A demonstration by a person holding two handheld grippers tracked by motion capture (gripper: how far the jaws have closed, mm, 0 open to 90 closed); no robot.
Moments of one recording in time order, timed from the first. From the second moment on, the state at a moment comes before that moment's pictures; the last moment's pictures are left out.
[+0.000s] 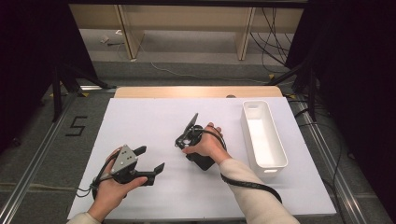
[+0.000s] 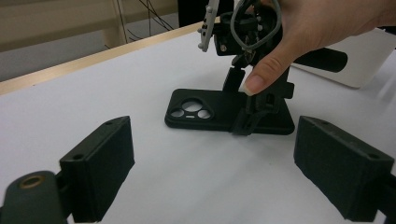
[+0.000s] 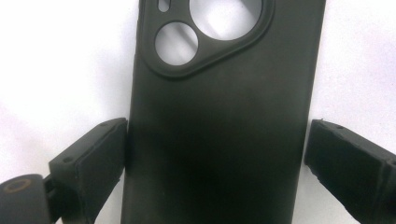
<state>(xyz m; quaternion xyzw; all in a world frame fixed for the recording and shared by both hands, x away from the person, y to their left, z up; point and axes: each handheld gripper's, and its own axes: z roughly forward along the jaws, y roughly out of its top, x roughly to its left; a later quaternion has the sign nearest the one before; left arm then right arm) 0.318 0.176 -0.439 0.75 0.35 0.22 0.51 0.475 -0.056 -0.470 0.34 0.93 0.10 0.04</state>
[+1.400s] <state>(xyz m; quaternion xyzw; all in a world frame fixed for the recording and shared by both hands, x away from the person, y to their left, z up) 0.318 0.177 -0.438 0.75 0.35 0.22 0.52 0.474 -0.052 -0.467 0.36 0.93 0.08 0.04</state>
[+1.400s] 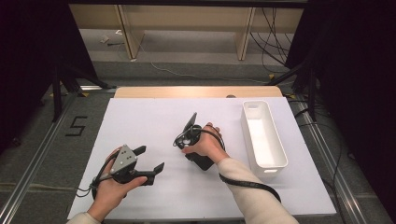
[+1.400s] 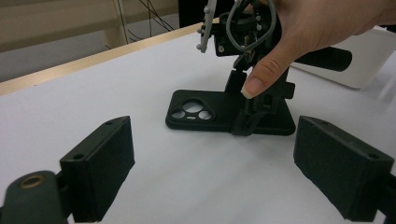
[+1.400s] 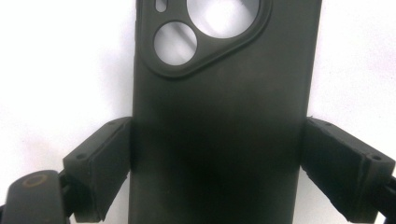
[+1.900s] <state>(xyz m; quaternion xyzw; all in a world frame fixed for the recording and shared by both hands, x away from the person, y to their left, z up) 0.318 0.177 -0.439 0.75 0.35 0.22 0.51 0.474 -0.052 -0.467 0.36 0.93 0.08 0.05</state>
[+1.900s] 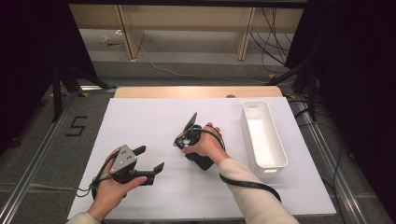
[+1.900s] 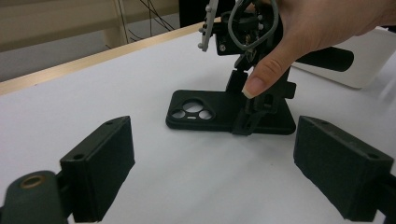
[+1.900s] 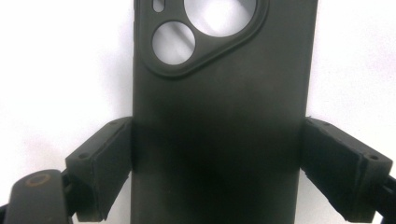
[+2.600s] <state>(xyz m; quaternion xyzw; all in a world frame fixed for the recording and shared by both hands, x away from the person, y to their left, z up) 0.319 0.177 -0.439 0.75 0.35 0.22 0.52 0.473 -0.054 -0.467 0.37 0.92 0.09 0.05</state>
